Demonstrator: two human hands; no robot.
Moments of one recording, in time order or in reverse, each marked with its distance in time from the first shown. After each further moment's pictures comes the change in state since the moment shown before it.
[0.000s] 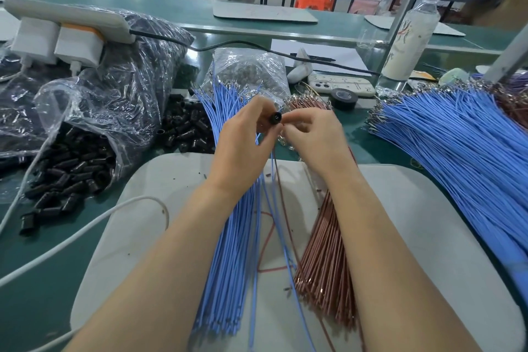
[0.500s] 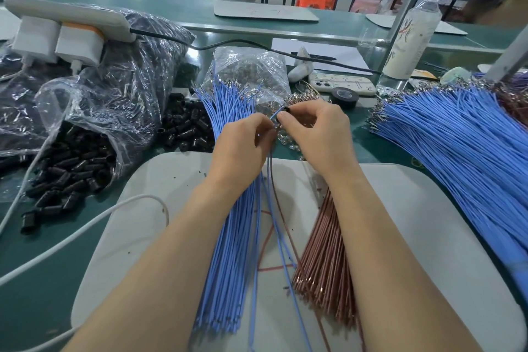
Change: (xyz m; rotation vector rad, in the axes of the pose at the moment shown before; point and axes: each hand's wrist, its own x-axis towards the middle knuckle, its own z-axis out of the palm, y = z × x) left_hand -0.001 -0.012 0.001 0.194 -0.105 -0.178; right_hand 0.001 -0.002 -0.002 -0.107 0.163 -0.094
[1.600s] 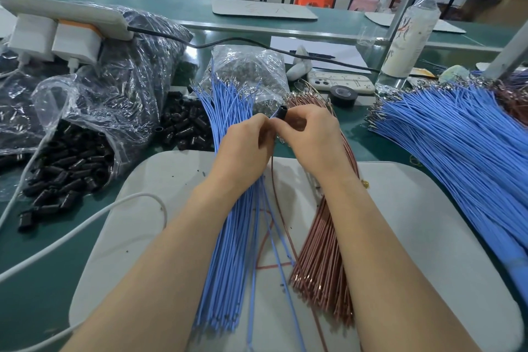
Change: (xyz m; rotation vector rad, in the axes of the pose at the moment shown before) left_hand -0.002 0.007 0.001 -0.001 -0.093 -0.073; right_hand -0.003 0.001 0.006 -0.047 -0.100 -0.014
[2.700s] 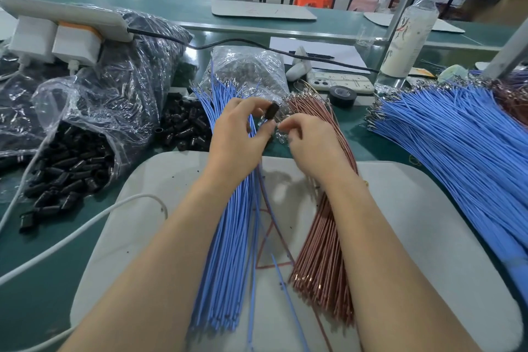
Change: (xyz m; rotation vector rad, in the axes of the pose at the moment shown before) left_hand 0.003 0.003 -0.009 -0.155 0.119 0.018; right_hand 0.002 0.012 0.001 -0.165 -0.142 0.052
